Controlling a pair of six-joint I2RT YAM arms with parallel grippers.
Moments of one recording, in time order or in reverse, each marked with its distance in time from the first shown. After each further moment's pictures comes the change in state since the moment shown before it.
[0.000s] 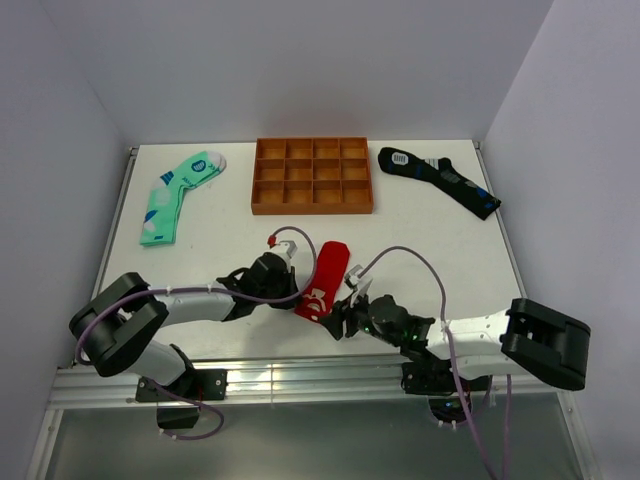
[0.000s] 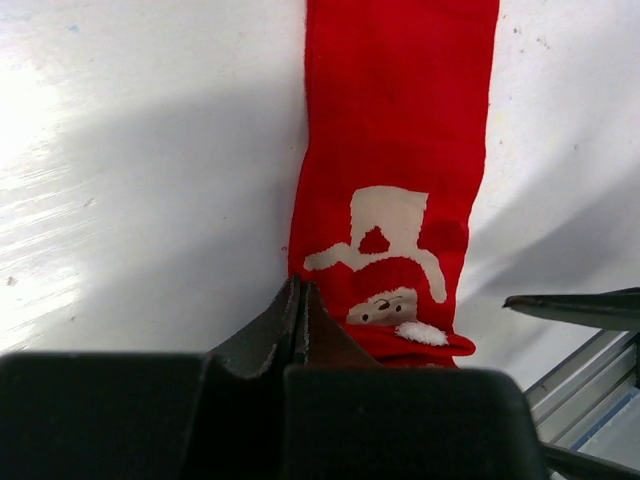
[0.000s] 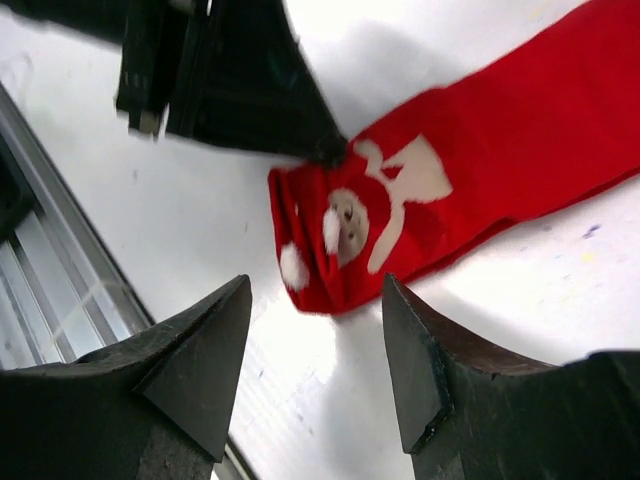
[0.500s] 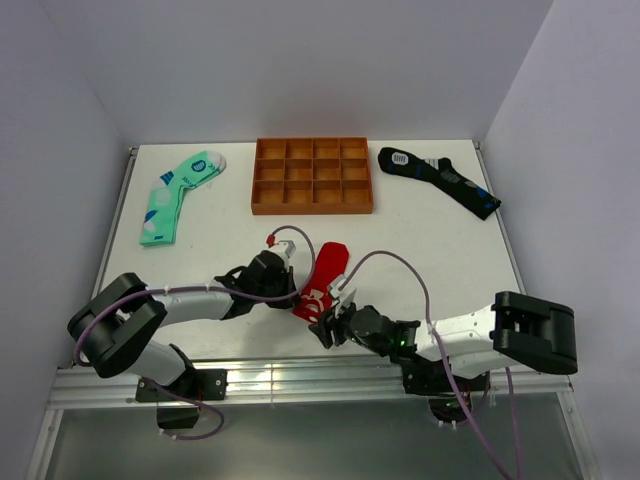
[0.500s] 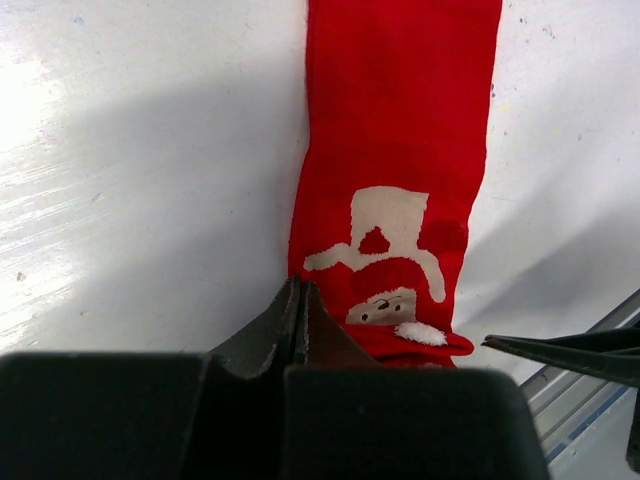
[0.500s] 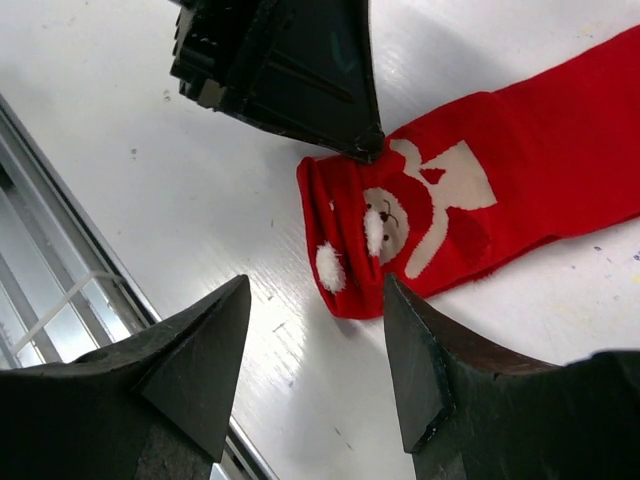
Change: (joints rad) left arm 0.024 -0.011 0.002 -0.031 0.043 0.019; right arm 0.183 0.092 0.087 -0.056 0.180 -0.050
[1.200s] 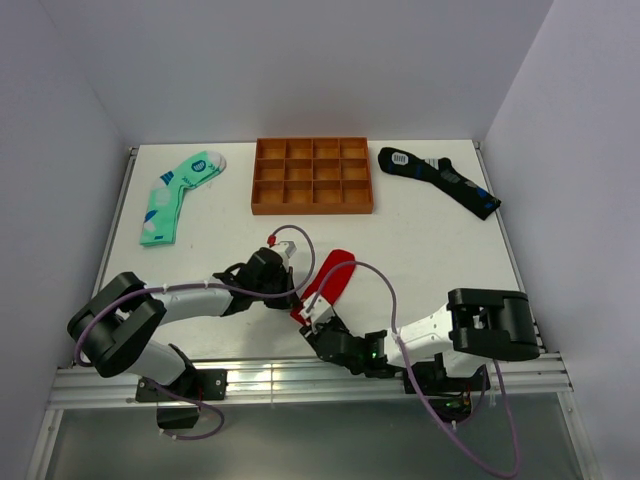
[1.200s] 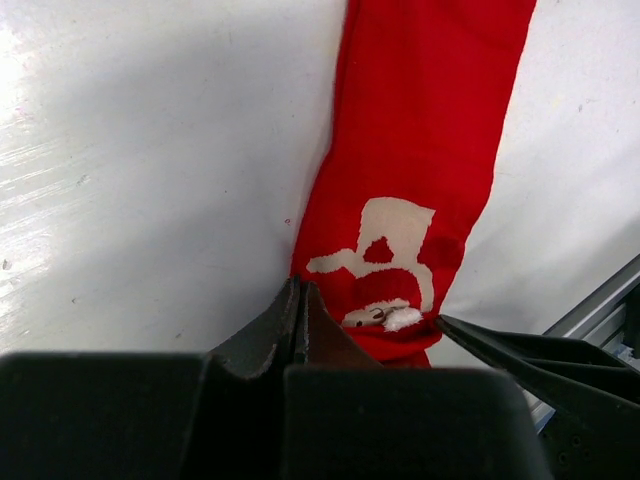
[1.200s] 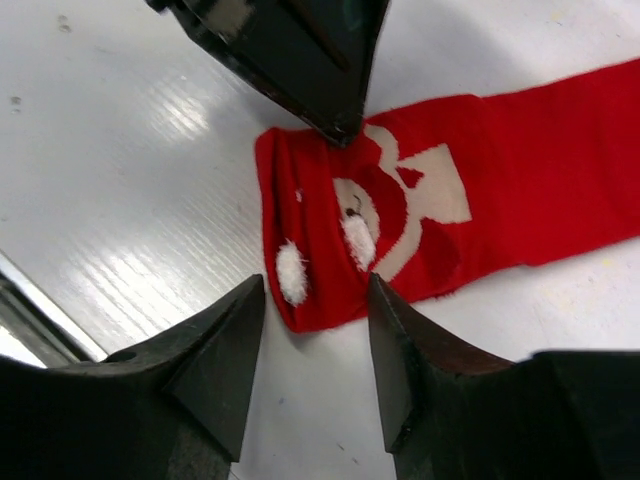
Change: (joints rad) left arm 0.029 0.002 0.021 -0.061 0.083 0.018; right arm 0.189 0.259 0.195 -0.164 0.341 -0.059
